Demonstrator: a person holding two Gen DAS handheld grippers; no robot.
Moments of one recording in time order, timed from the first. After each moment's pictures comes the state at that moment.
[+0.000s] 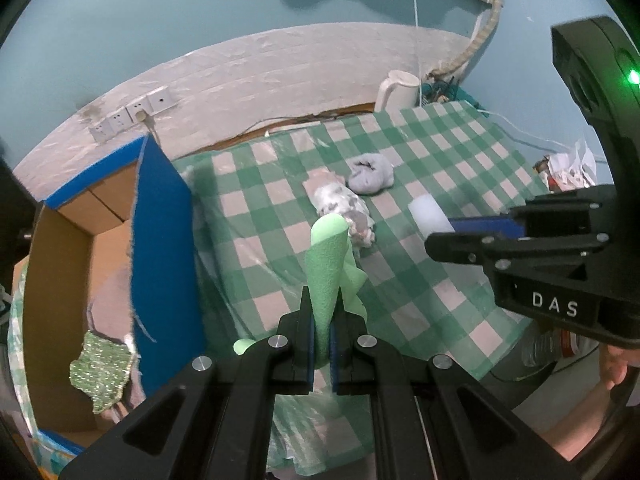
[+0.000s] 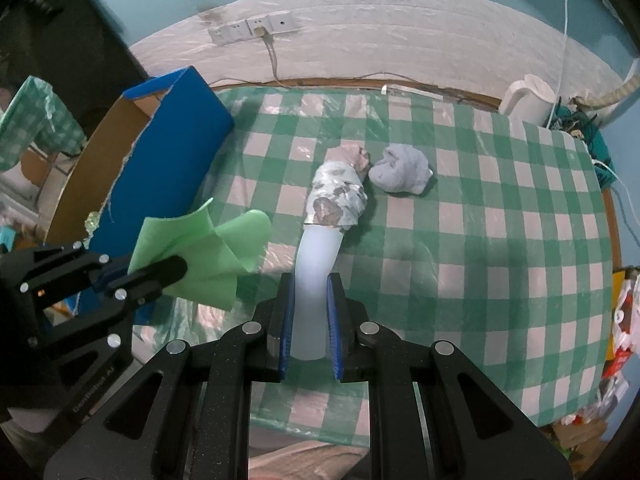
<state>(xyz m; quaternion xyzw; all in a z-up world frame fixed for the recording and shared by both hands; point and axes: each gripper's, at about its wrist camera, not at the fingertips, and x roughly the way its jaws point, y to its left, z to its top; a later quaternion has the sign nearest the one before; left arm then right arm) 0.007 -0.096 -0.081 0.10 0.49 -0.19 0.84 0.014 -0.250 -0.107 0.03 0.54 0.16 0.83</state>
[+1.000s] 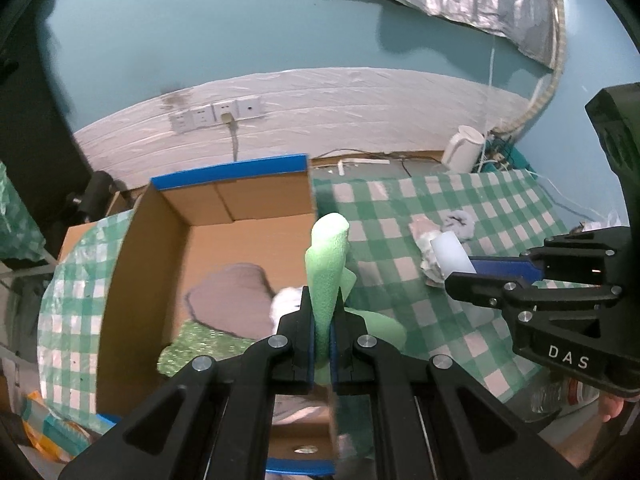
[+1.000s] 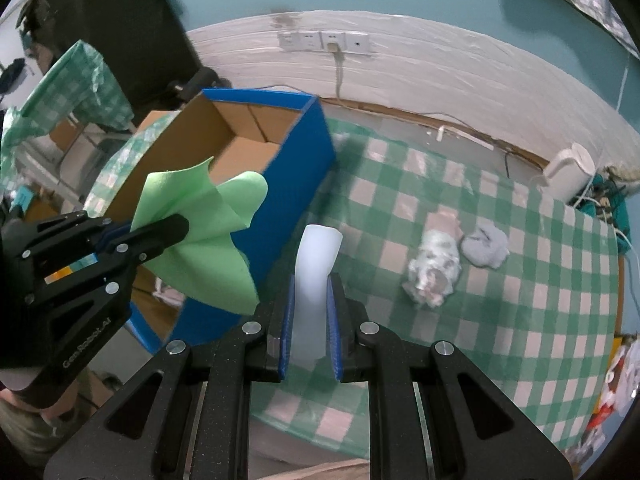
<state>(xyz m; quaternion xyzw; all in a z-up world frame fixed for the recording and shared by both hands) 0.017 0.018 -0.030 0.04 0.46 -0.10 0.88 0.025 -0.141 -0.057 -0.03 0.51 0.22 0.83</state>
